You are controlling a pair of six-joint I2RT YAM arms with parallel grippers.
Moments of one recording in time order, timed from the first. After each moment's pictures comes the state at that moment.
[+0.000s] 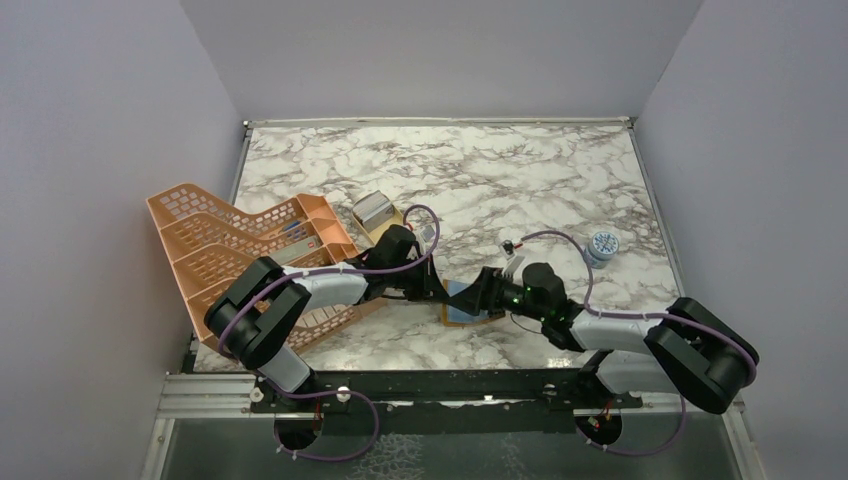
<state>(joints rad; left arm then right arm) -0.72 1.57 0.65 0.16 0.48 -0.80 0.74 1.26 0.21 0.71 -0.30 0.86</state>
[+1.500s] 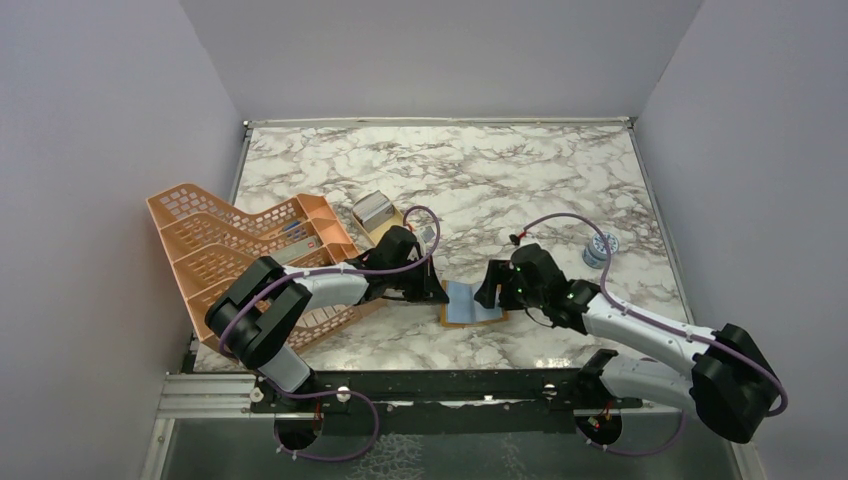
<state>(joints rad) -0.72 1.57 0.65 0.15 0.46 -0.79 0.73 1.08 0.49 -0.18 0.05 0.66</state>
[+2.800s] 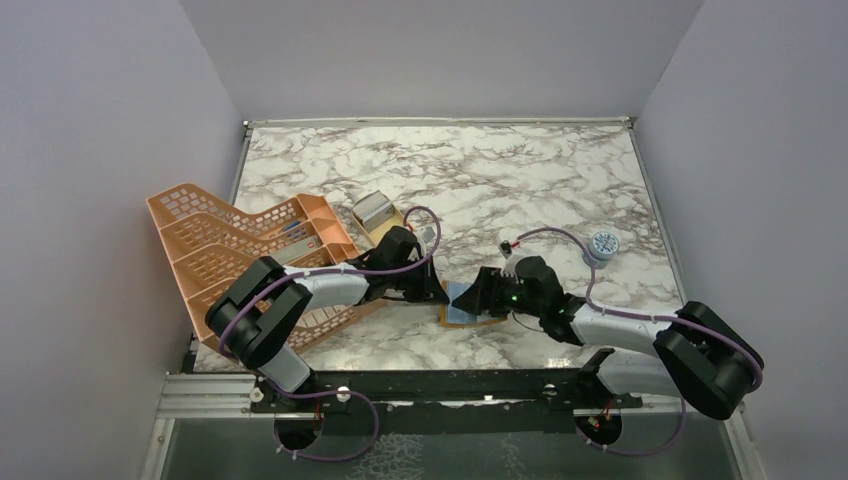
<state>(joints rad) -0.73 1.57 0.65 0.15 0.46 -0.79 0.73 1.23 0.29 0.41 -0.24 0.79</state>
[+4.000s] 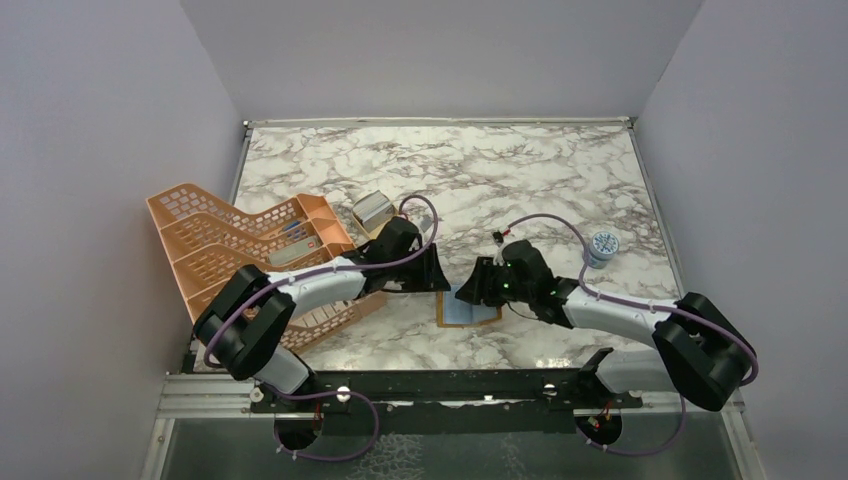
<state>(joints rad) -0.73 1.52 0.72 0.01 0.35 -0.77 0.73 1.28 0.44 0.21 -0.20 0.74</state>
